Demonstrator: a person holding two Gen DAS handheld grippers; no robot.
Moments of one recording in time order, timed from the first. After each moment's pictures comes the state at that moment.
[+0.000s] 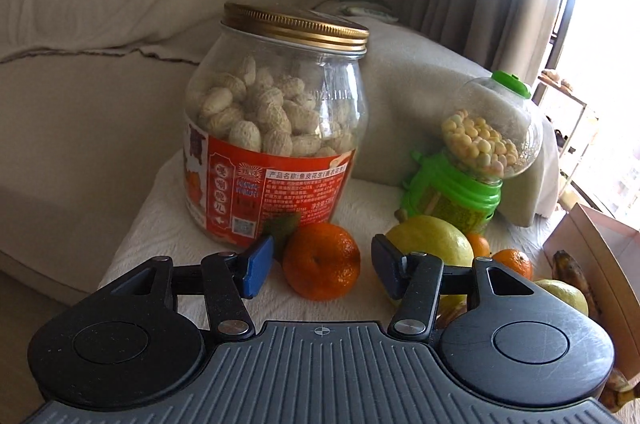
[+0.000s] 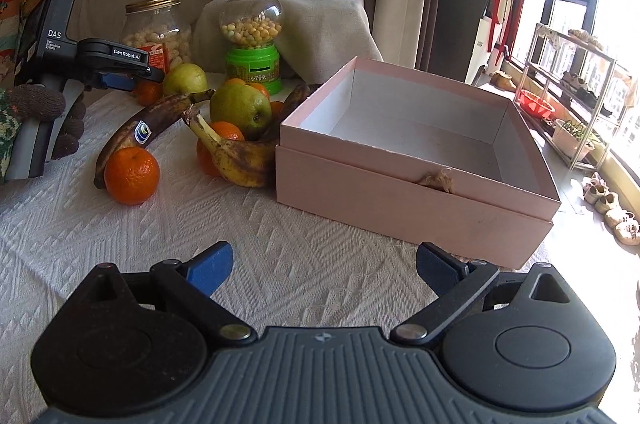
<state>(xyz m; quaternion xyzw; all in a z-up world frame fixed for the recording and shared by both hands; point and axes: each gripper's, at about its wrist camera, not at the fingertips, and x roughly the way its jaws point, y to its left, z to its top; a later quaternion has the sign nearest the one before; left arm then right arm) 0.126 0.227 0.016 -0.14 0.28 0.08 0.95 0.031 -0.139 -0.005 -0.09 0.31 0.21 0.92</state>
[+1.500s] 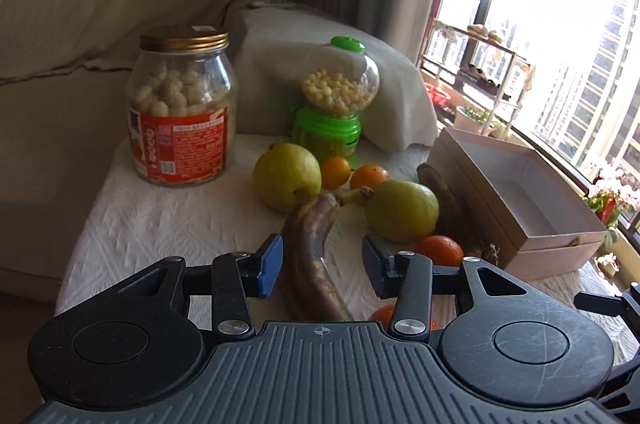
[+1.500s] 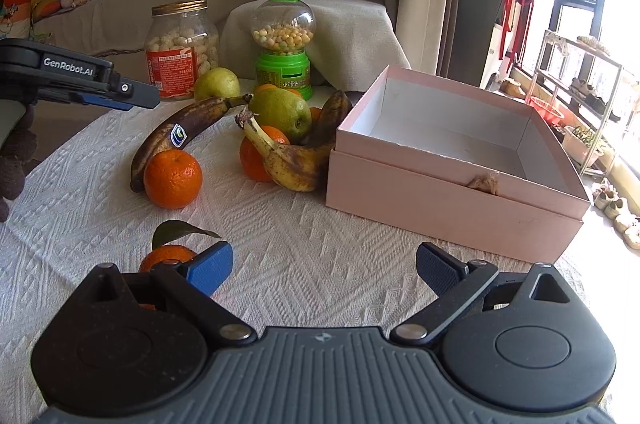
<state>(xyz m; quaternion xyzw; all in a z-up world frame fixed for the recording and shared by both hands) 0.042 0.154 0.056 -0.08 0.31 -0.01 0.95 0.008 -0.115 -0.005 -0.09 0.29 0.22 0.93</state>
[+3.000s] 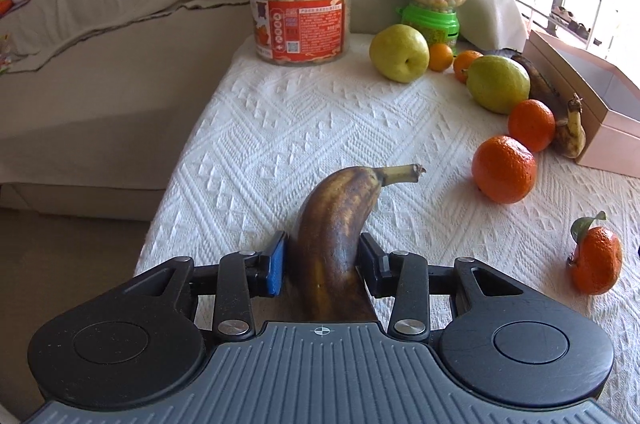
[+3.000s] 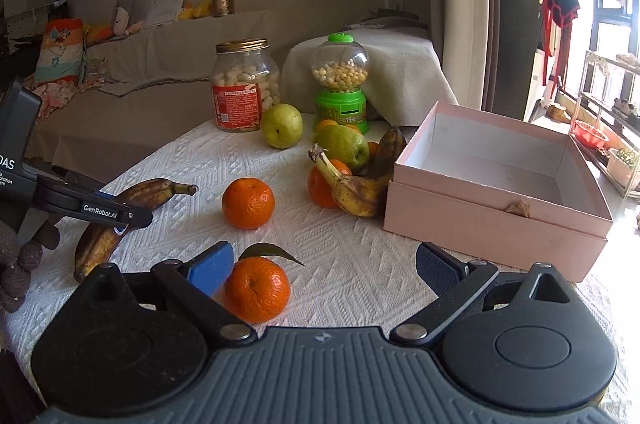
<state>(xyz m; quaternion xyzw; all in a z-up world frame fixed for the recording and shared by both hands) -0.047 0.161 0.018 -0.05 0.40 0.12 0.91 -0.022 -0.118 0.015 -0.07 0.26 0.31 0.91</state>
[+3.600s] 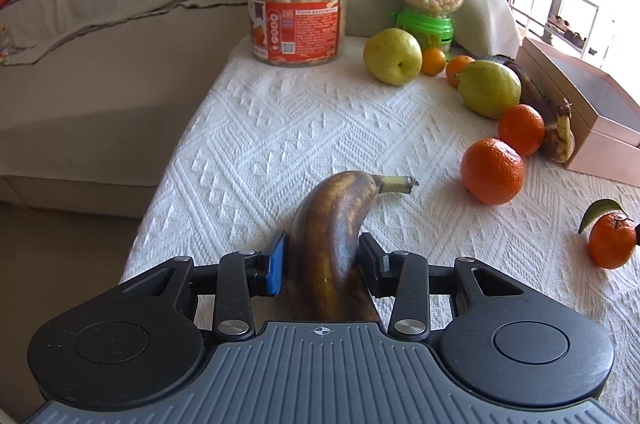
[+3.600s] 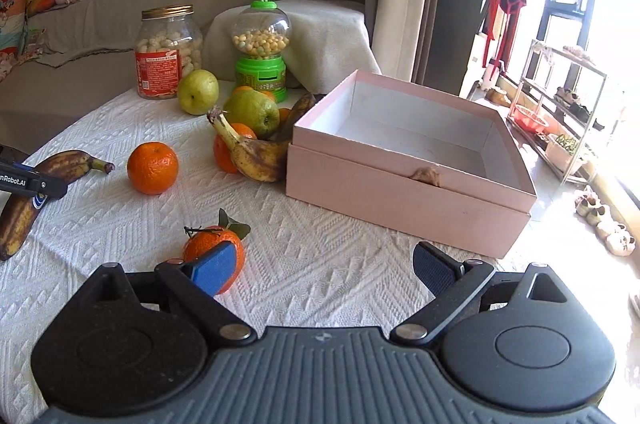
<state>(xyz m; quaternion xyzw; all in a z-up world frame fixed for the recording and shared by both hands) -0.052 0.159 0.017 -0.07 0.39 0.12 0.91 -0.002 -0.152 0.002 -0.10 0.29 0.20 0.93</state>
